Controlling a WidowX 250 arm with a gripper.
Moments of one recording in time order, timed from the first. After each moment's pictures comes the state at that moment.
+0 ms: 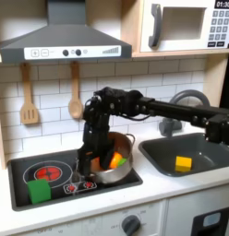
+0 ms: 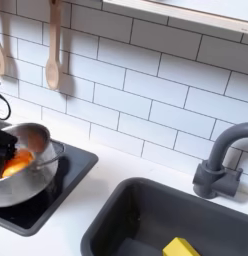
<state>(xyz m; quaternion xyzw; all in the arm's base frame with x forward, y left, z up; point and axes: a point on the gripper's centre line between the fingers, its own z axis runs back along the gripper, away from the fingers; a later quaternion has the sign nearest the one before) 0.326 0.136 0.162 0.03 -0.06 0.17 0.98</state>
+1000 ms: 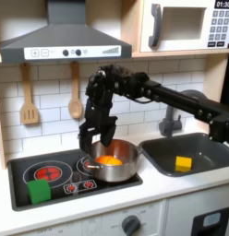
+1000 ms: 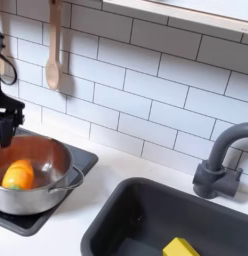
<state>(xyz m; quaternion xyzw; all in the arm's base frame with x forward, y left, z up) 0.338 0.132 0.216 0.04 -0.10 0.17 0.98</state>
